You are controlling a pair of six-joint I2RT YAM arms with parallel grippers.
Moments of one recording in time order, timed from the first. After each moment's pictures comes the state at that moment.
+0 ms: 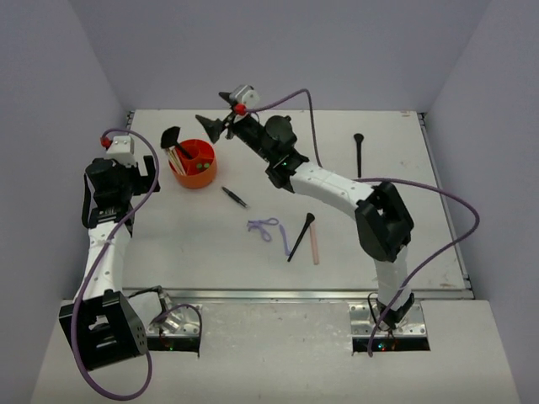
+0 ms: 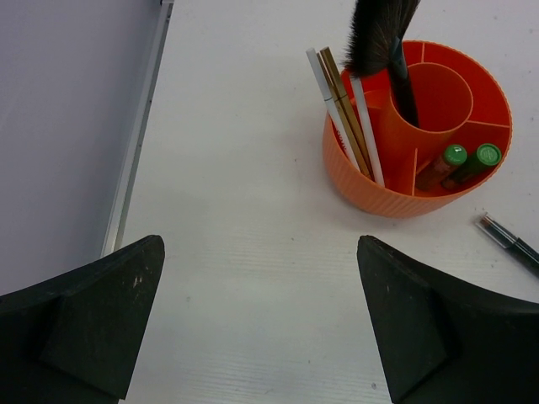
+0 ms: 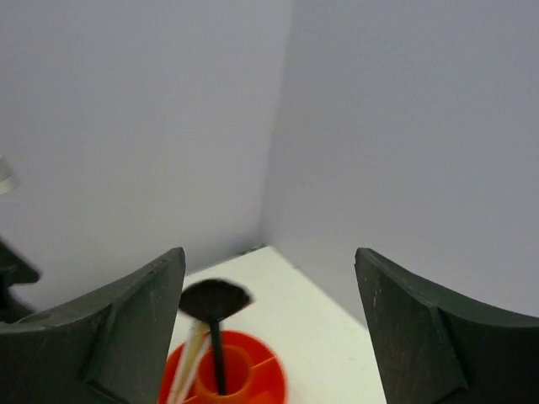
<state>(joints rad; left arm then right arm) 0.34 1.03 0.72 -0.08 0.17 0.11 0.77 2.03 1.60 0.80 -0.12 -0.12</state>
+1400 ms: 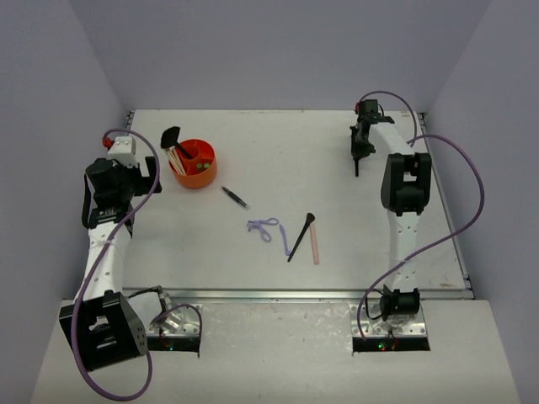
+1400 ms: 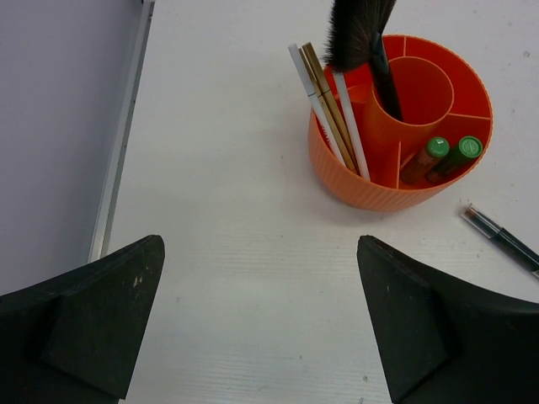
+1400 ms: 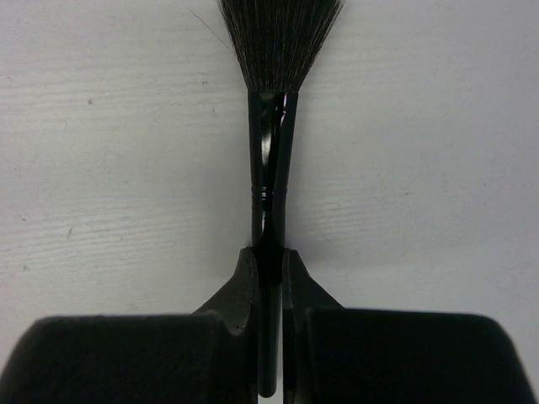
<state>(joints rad) 0.34 1.03 0.72 -0.09 0.21 0.11 0.02 2.45 2.02 -0.63 0.12 0.07</state>
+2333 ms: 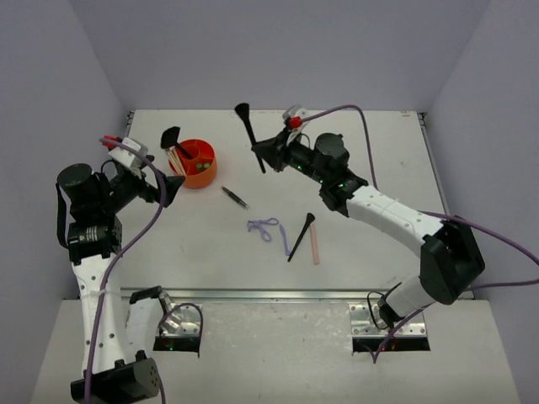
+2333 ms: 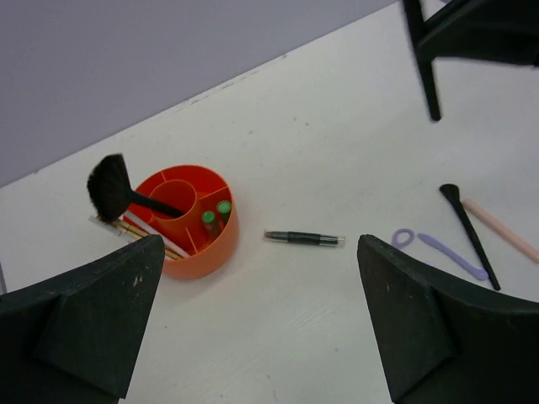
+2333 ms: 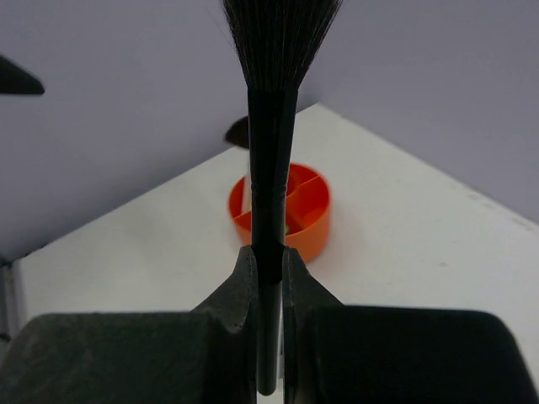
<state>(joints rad) 0.34 0.76 0.95 -0.40 0.85 0.22 0.63 1.50 1.06 0.51 -0.27 0.12</state>
